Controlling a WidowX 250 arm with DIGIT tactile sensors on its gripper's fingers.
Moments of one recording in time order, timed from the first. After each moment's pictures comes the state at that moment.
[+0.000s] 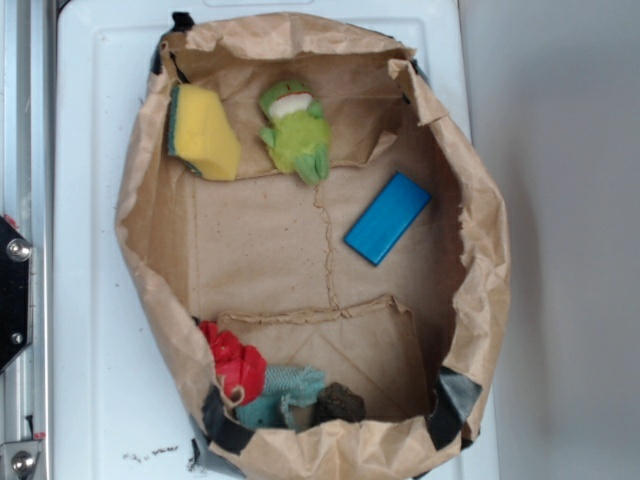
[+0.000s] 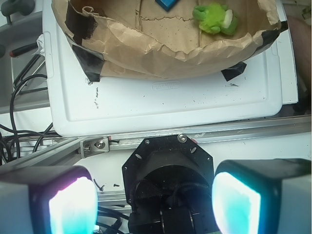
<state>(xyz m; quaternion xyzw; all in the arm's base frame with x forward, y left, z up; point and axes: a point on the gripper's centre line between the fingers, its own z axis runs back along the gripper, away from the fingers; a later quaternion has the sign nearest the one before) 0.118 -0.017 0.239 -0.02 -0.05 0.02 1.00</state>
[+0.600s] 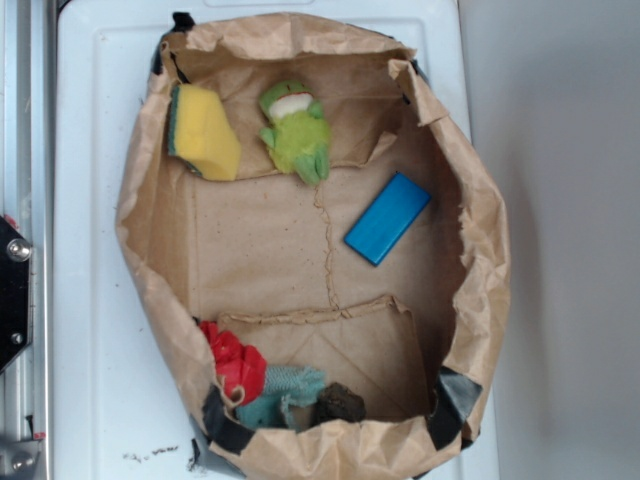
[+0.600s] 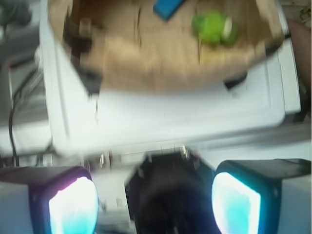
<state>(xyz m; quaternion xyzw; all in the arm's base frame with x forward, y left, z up) 0.163 -0.022 0.226 -0.02 -0.07 0.05 1.00</state>
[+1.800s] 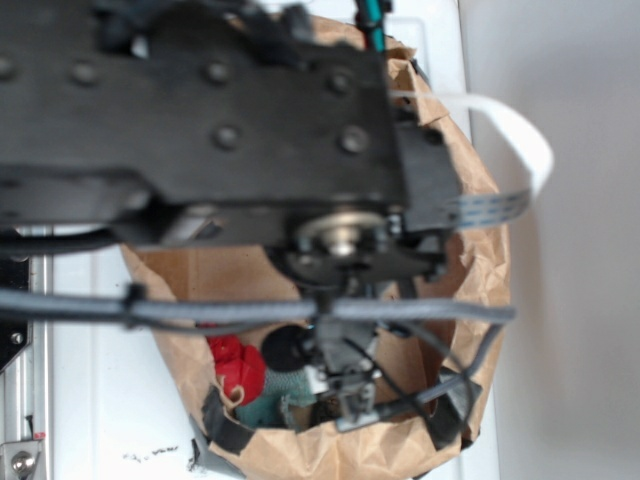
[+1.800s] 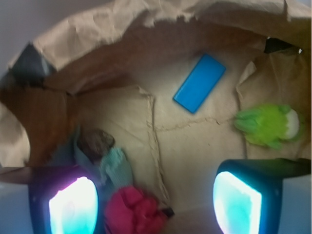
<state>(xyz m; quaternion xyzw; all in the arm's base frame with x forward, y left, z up) 0.289 0.002 0.155 -0.07 -0.11 0.13 0.98</state>
